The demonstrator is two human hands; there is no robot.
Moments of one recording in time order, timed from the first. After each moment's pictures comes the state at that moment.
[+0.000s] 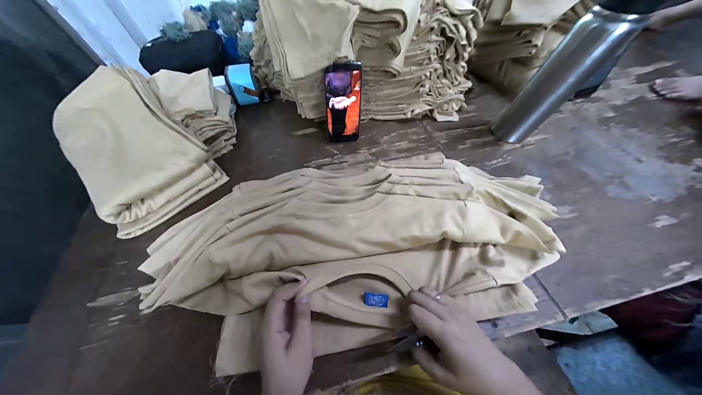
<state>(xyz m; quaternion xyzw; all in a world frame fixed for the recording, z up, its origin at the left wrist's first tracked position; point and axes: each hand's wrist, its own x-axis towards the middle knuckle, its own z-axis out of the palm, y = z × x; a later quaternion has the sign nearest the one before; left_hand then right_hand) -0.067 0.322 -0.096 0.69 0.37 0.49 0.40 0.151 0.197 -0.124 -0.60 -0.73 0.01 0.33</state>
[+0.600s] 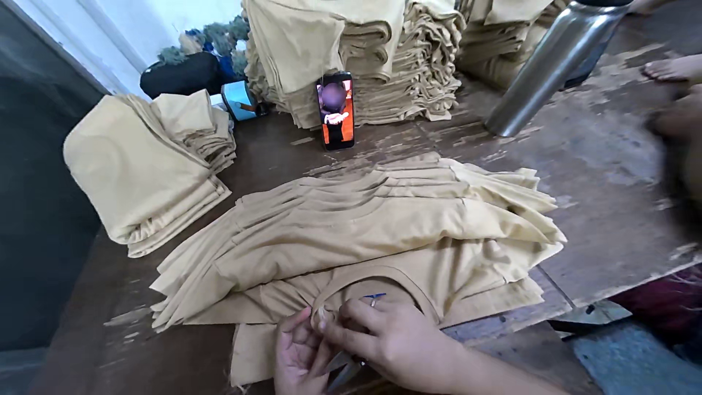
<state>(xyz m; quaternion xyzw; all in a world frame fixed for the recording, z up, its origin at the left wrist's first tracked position) -0.080 0.296 -0.105 0.51 0.27 0.50 0.65 0.093 0.254 -0.091 -0.49 -0.80 -0.01 0.36</state>
